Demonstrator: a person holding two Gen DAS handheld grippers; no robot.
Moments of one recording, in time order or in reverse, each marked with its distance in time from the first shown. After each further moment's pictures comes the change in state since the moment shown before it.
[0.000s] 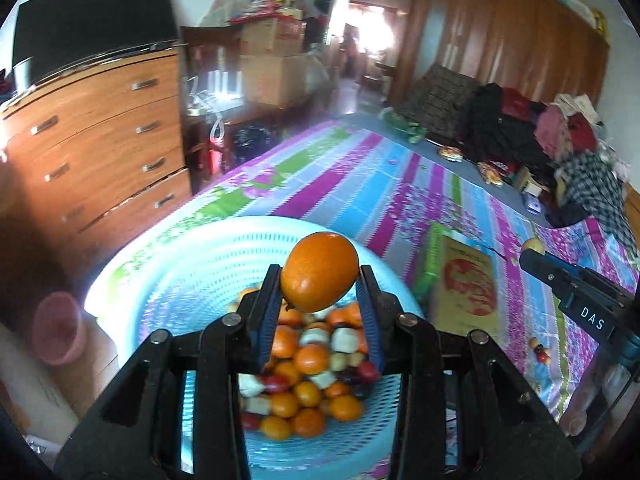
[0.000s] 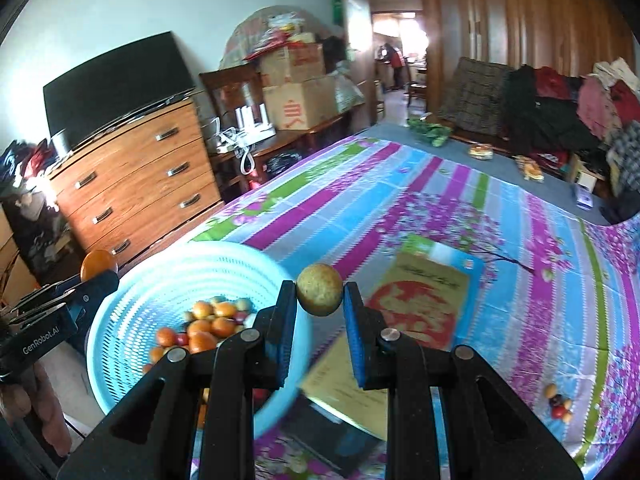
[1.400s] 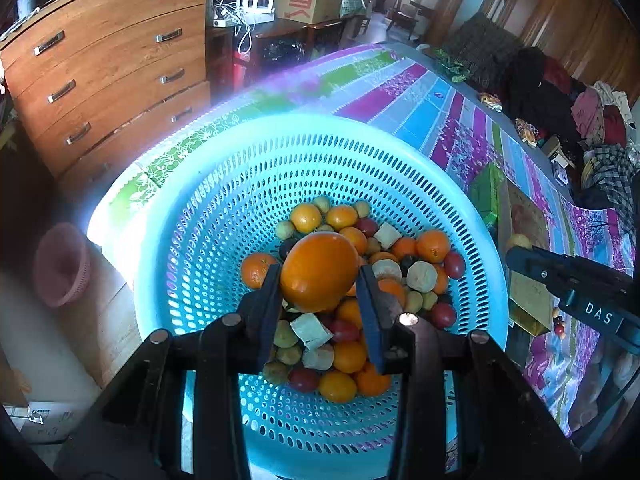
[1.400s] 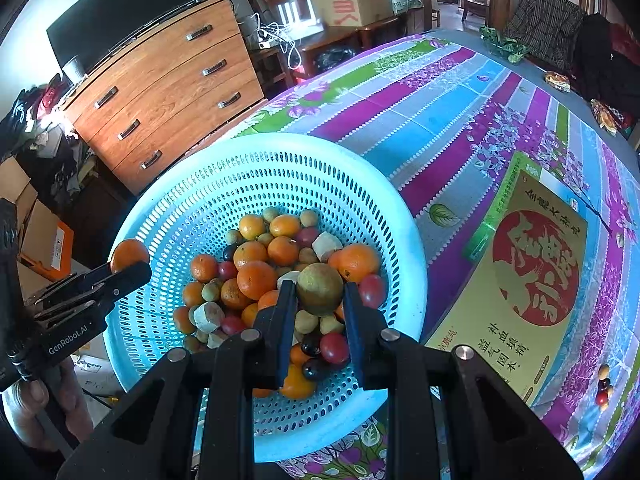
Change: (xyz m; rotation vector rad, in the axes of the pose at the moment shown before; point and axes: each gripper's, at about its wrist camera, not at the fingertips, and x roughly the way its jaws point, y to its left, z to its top) left arm 0.055 0.072 -0.029 -0.092 0.284 0.014; right arm 0.106 0.063 -0.026 -0.045 0.389 0.156
